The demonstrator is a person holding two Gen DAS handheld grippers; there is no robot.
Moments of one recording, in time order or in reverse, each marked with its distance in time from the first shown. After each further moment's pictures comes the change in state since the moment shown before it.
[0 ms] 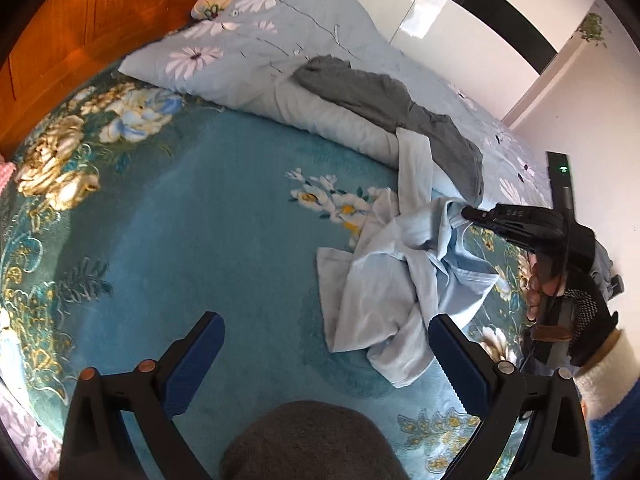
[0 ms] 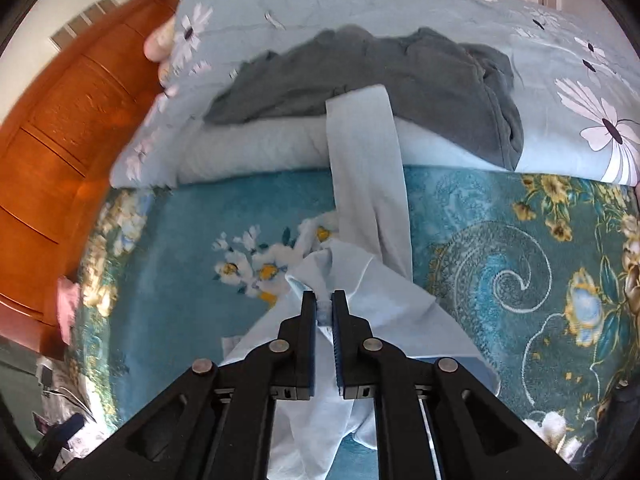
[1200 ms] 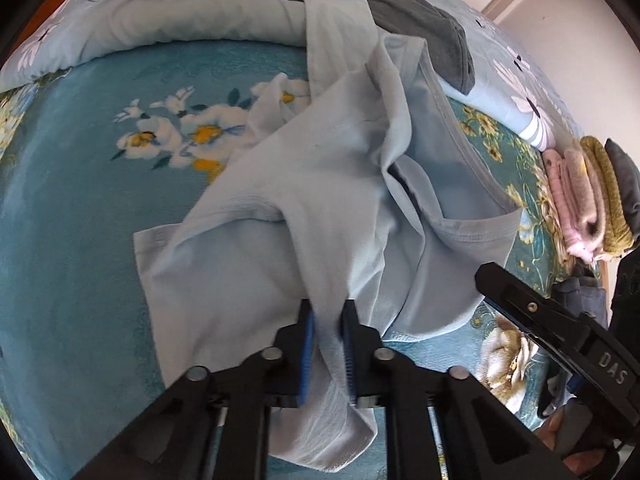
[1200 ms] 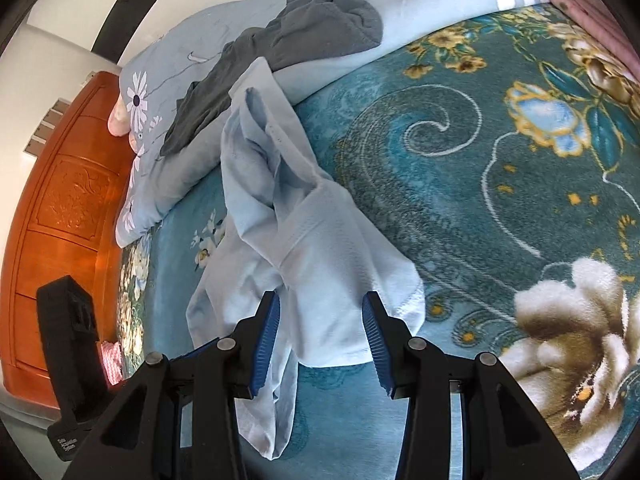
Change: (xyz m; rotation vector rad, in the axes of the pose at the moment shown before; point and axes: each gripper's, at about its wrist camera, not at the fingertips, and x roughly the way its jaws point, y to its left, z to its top) left arm 0.187 -0.113 0.012 0.167 0.318 -0.013; right arm 0.004 -0.102 -0.101 0.359 -0.034 0.108
